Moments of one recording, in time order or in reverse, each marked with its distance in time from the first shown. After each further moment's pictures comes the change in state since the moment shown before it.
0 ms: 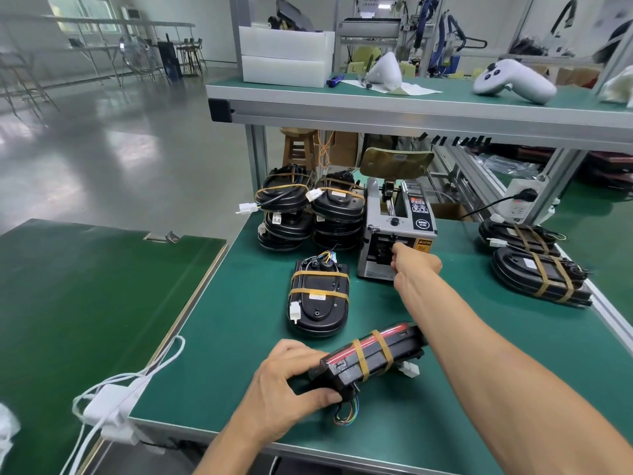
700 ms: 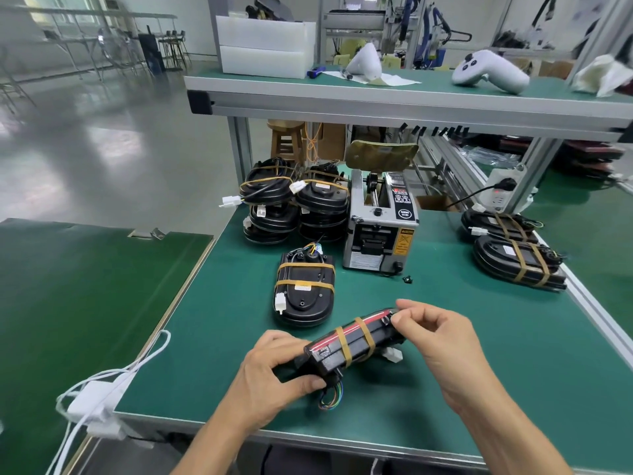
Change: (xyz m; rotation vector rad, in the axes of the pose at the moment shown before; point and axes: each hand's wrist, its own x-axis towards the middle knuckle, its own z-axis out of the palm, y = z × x) left_hand 0.001 -0.004 0.002 0.008 0.016 0.036; right_hand -0.100 0.052 -0.163 -0.293 -0.530 -0.448
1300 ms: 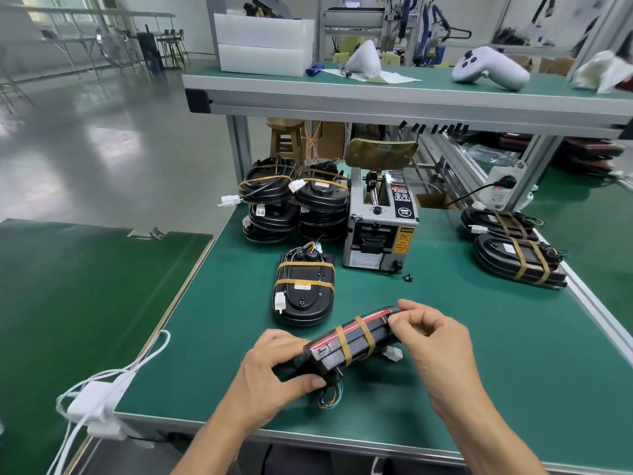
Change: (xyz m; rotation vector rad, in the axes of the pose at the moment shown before) left_hand 0.001 0.000 0.000 0.011 -0.001 0.023; right_hand -0.002 0.019 0.012 0.033 0.130 -0.046
